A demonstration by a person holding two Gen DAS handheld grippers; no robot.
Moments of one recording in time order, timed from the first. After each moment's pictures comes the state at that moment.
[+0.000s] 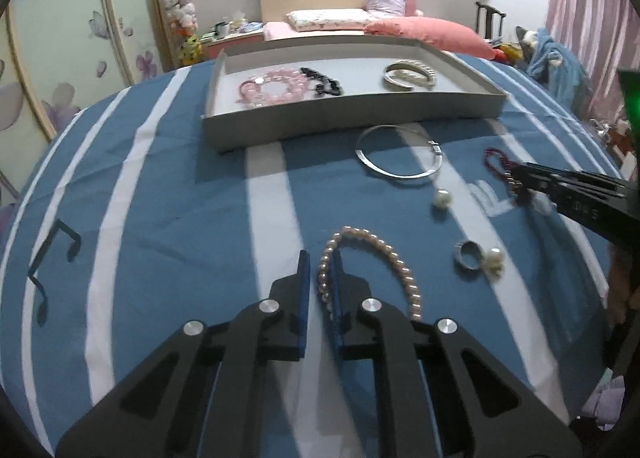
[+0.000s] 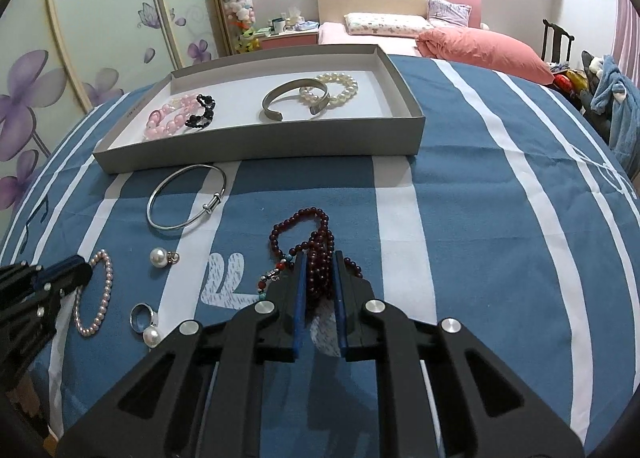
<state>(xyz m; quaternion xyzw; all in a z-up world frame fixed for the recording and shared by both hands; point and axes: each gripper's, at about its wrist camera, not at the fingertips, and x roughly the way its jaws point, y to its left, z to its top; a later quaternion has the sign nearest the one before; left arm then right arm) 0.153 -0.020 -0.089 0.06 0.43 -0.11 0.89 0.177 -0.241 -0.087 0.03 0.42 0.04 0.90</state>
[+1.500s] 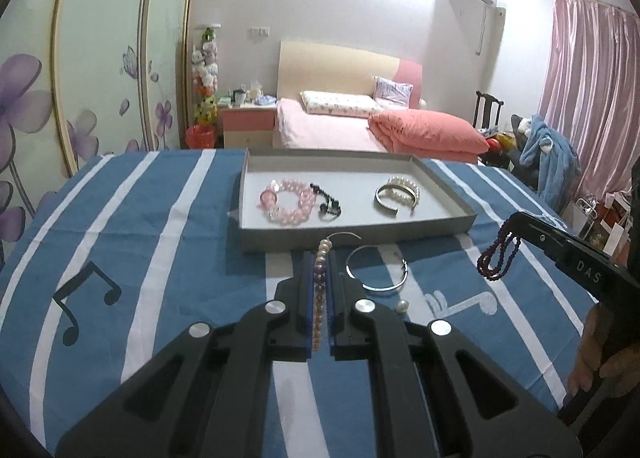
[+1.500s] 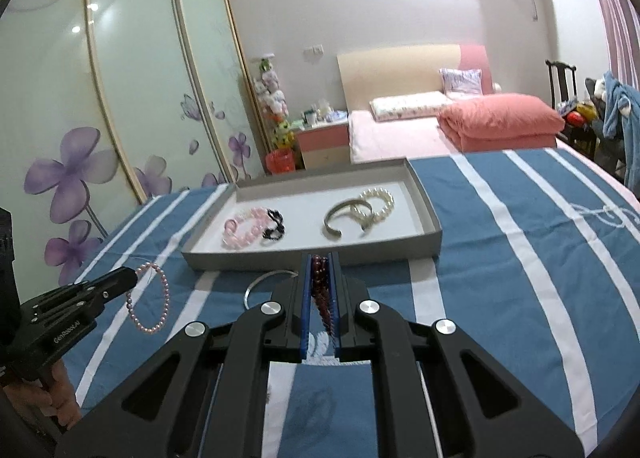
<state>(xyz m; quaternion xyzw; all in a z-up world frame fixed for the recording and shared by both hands) 0.125 -0.007 -0.011 -0.02 0.29 -0.10 0.95 0.137 -0.235 -0.013 0.09 0.26 0.09 0.96</state>
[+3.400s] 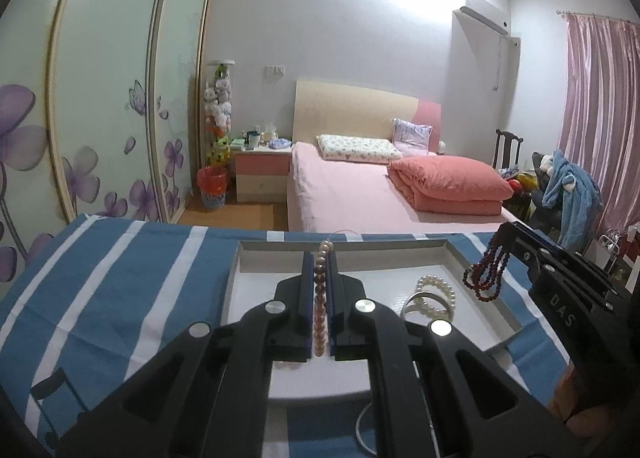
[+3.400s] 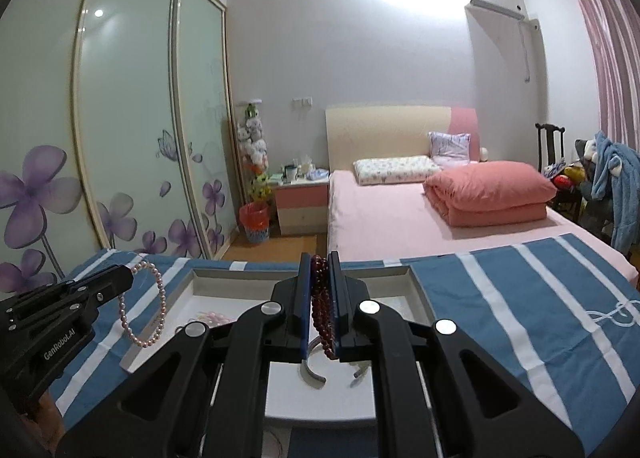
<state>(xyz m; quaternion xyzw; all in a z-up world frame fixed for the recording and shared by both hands) 0.261 -0.033 0.013 -0.03 0.23 -0.07 0.97 0.242 -0.220 0.003 0.04 0.16 0.04 0.98</state>
